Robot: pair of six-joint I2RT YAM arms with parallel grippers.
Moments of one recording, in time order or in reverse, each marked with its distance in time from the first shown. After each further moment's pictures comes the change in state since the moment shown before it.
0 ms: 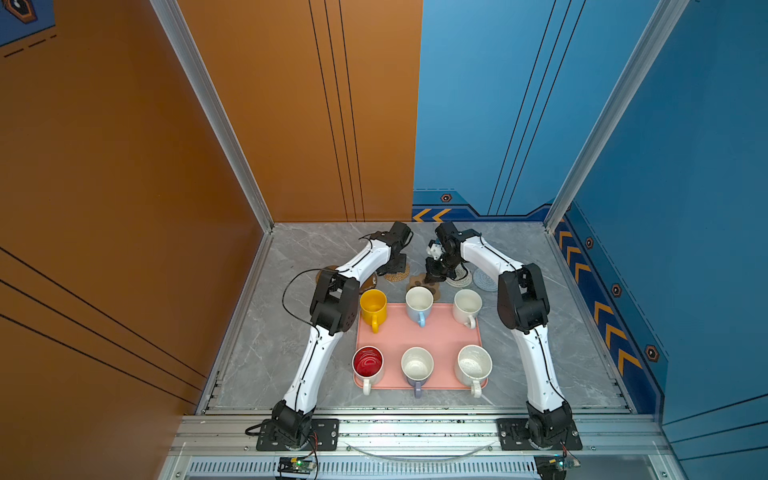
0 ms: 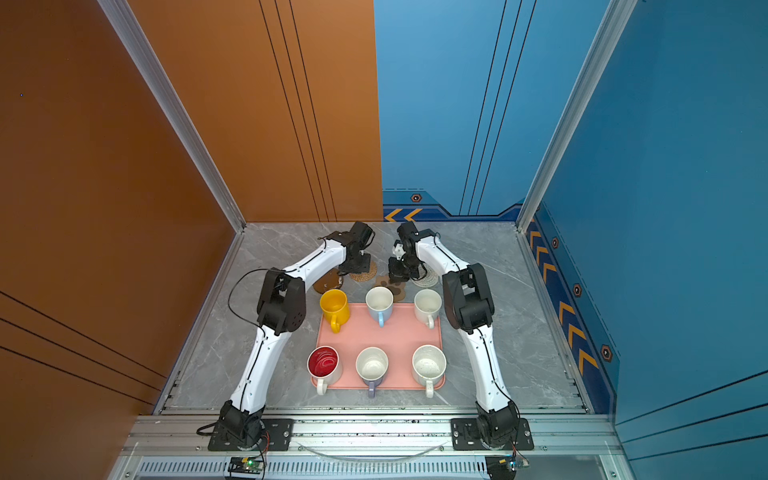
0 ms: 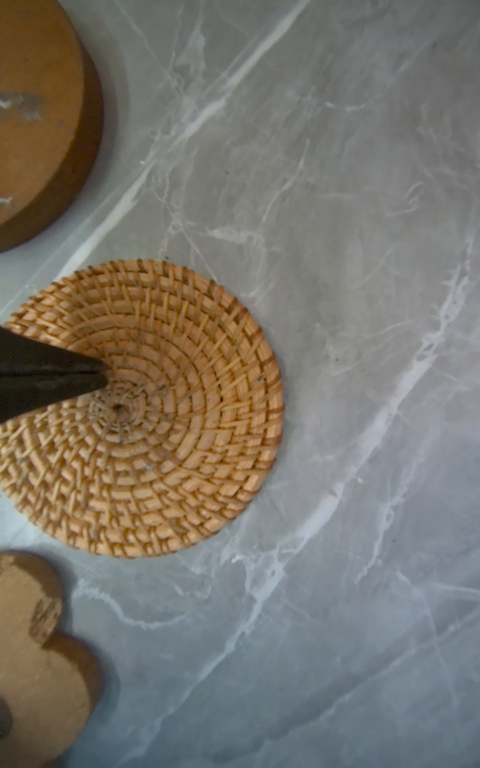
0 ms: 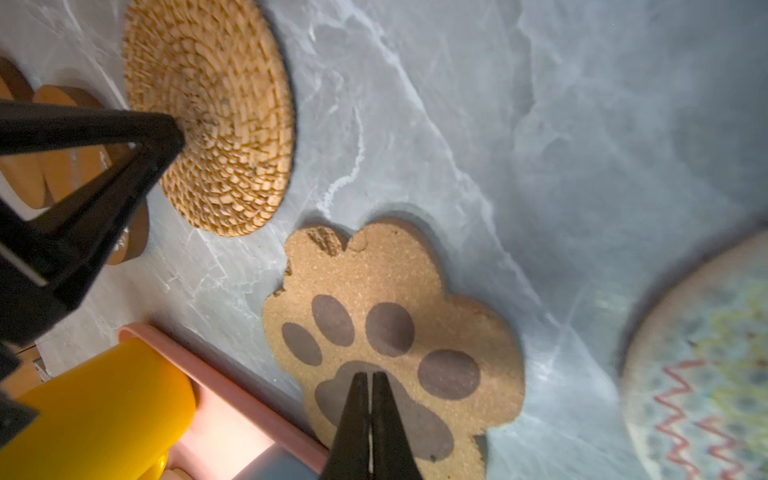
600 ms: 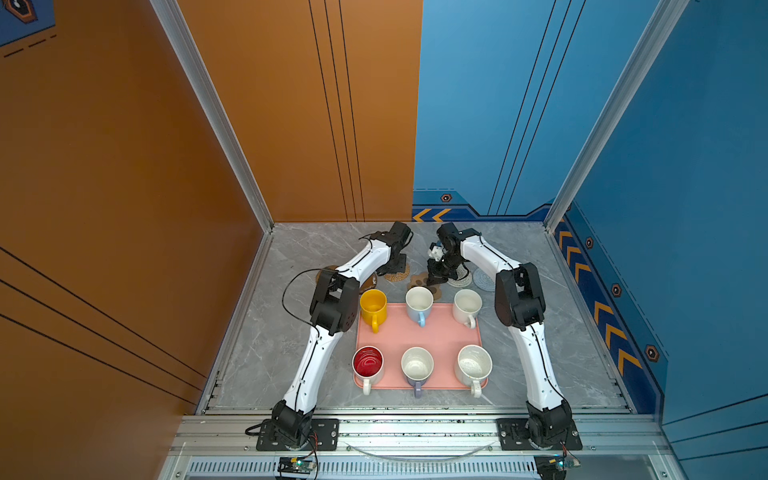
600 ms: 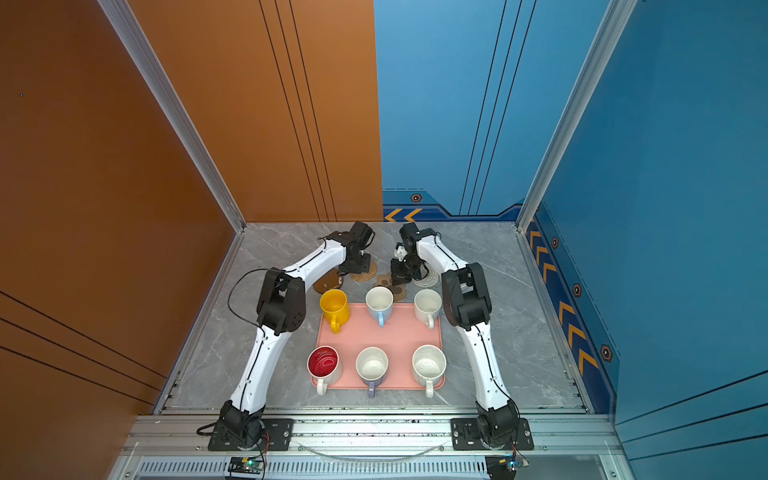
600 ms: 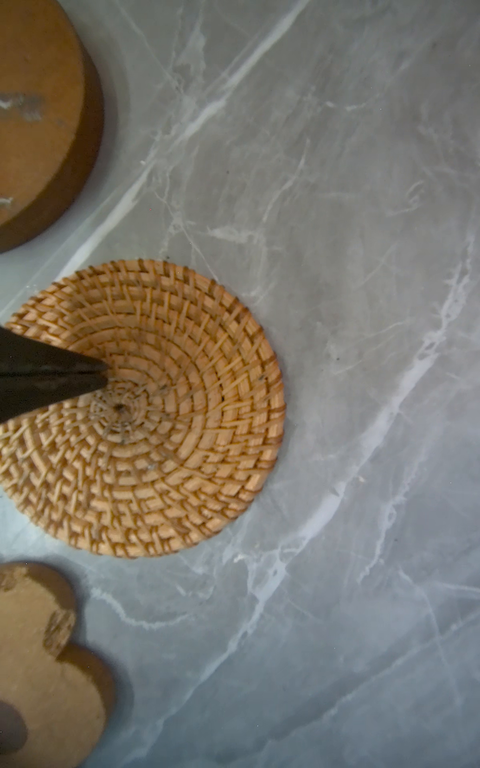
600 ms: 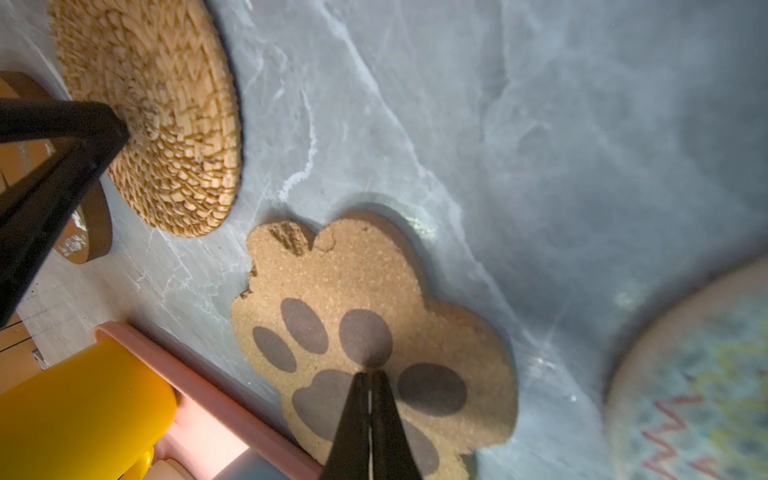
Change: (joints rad) left arm -0.001 -0.004 -0.005 0.001 0.000 0.003; right arm -0.025 0.072 0.080 -0.073 -0.020 -0.026
